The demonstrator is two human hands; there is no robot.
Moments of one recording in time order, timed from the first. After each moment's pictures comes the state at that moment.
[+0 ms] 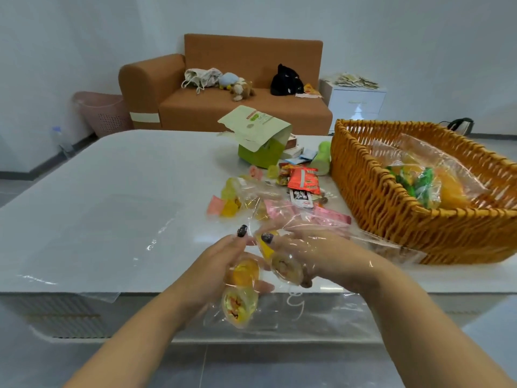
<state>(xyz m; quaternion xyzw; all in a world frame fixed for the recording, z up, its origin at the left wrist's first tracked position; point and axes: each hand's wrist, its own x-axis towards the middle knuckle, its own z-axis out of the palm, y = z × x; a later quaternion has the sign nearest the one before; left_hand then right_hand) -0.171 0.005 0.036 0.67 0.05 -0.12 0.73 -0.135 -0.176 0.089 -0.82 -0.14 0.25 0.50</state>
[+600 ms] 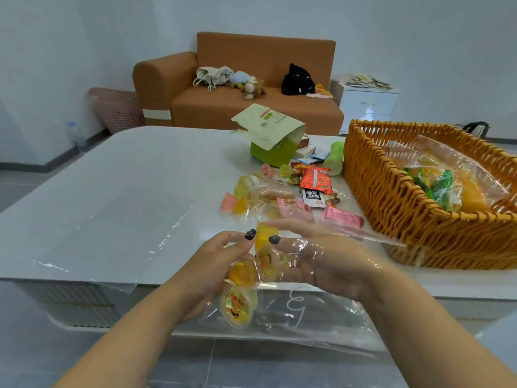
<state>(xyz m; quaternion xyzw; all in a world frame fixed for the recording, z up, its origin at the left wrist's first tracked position) -0.177 0.027 0.033 0.68 0.09 -0.10 0.72 -0.133 -0.158 0.077 -0.61 -0.08 0.38 0.70</state>
